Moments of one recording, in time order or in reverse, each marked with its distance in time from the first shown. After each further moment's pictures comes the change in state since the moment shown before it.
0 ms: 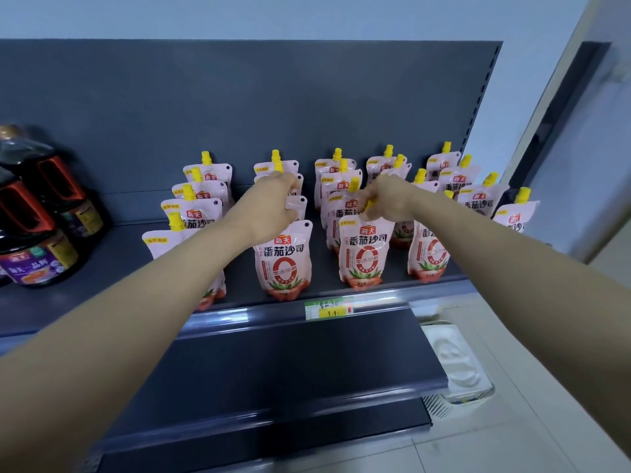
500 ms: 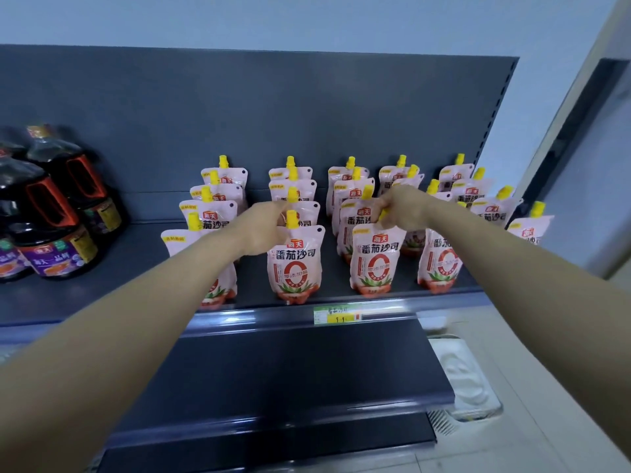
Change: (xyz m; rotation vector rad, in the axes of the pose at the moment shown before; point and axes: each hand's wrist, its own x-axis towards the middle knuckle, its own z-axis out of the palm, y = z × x) left_hand -0.013 -0.031 0.000 -0.140 -0.232 -0.148; right_hand -0.002 0.001 -0.004 0.016 -0.049 0.013
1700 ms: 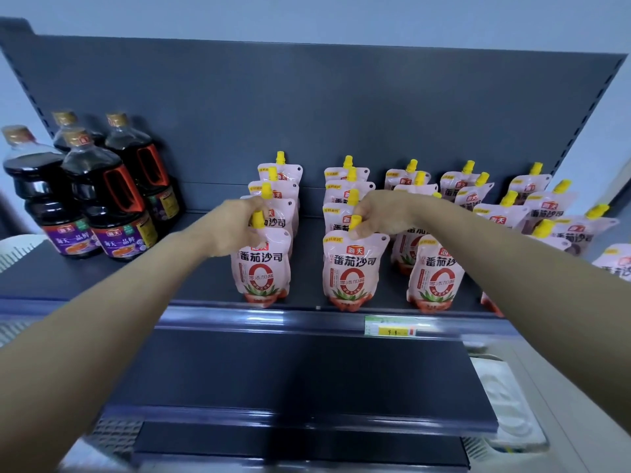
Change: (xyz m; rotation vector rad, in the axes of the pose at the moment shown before) left_hand -0.042 -0.096 -0.061 0.125 0.105 -0.168; right_hand 0.041 -0.114 0.027 -0.133 -0.253 -0.227
